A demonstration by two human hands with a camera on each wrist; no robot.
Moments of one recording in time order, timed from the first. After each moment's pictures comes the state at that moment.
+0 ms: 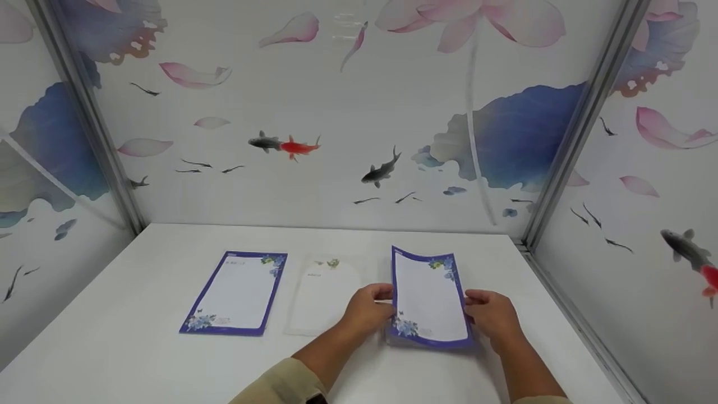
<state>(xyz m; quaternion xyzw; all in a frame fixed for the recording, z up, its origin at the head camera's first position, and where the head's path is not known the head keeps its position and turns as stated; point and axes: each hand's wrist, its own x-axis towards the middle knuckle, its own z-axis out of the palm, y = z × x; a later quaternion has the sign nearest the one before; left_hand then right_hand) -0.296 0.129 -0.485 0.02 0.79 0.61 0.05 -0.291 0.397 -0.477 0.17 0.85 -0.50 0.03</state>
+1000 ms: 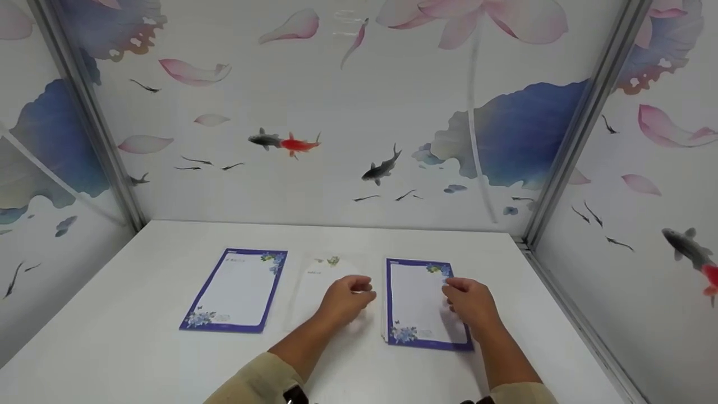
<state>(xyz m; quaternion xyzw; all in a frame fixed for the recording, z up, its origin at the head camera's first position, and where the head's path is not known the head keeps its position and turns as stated) -0.305 0.086 -0.484 0.01 0.81 0.58 0.03 -0.297 0.366 -0.476 0.12 0.86 -0.50 0.01</state>
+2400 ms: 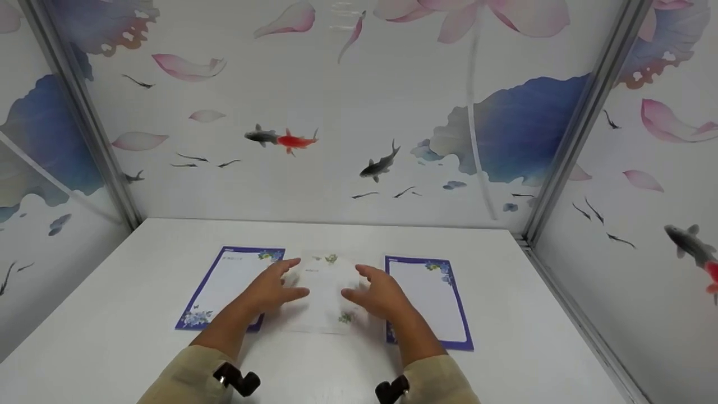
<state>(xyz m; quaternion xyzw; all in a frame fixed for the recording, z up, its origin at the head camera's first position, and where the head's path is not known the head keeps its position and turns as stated) -0.346 -0.068 -0.495 0.07 0.90 0.43 0.04 -0.329 0.209 -0.484 -0.04 0.92 -0.39 0.04</state>
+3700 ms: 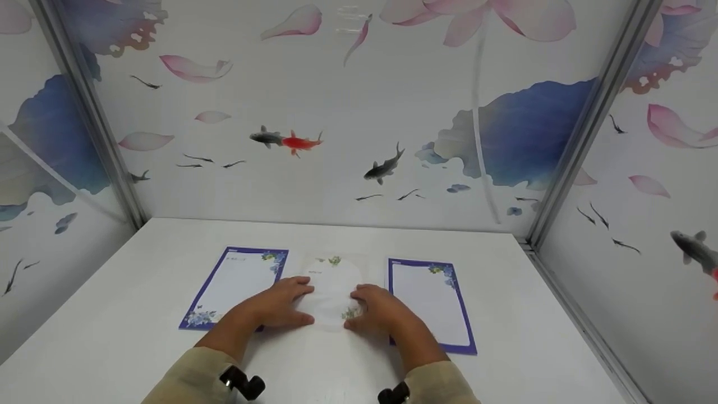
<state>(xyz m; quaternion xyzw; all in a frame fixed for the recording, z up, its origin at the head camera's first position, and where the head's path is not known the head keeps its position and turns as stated) -0.333 -0.066 -0.496 0.18 0.95 0.25 0.11 -0.326 0.208 -0.500 -0.10 0.95 -0.26 0.11</state>
